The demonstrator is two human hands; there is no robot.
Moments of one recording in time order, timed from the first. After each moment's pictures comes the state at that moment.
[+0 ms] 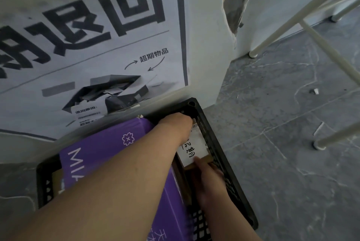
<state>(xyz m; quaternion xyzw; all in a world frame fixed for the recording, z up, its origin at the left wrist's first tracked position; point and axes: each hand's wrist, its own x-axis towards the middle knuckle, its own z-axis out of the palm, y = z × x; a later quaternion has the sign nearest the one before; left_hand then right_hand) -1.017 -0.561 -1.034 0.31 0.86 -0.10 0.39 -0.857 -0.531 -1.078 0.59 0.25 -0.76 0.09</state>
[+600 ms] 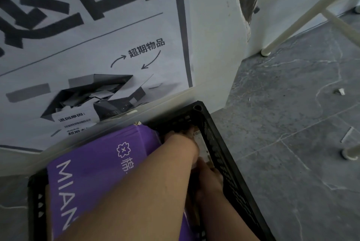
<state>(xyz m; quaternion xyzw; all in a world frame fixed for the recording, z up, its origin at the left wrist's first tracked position) -1.015 -0.557 -1.096 0.22 0.80 -0.22 0.51 -0.895 -0.550 -1.149 0.66 0.26 -0.70 0.06</state>
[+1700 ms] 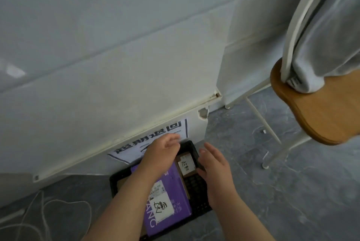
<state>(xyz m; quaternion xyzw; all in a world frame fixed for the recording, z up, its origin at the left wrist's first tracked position) -0.965 -0.608 -0.633 0.02 0.85 0.39 0.35 -0.868 -0.488 -0.655 0.48 0.43 -0.77 0.04</state>
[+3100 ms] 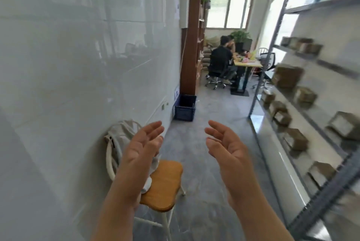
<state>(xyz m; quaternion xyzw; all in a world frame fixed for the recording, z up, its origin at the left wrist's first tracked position) -0.803 -0.430 -0.093 0.45 0.50 0.64 0.36 -0.619 -0.386 -0.090 0.41 0.58 -0.46 -0.53</state>
